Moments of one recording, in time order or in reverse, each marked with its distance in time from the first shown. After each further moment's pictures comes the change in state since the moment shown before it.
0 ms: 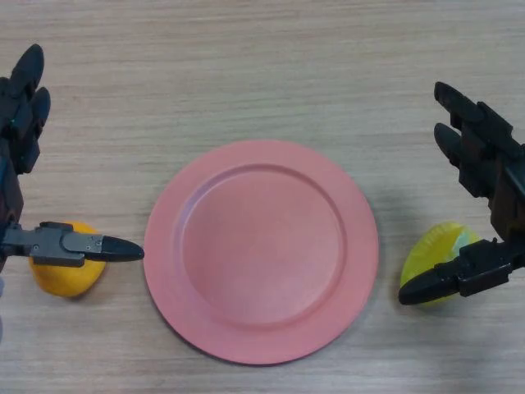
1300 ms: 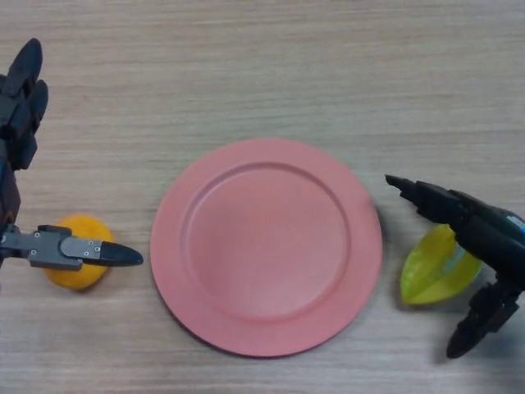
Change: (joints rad) left arm 0.018 0.002 0.002 0.000 0.009 -0.074 -0.009; right arm -0.103 -0.121 -0.001 0.658 -0.523 -0.782 0.143
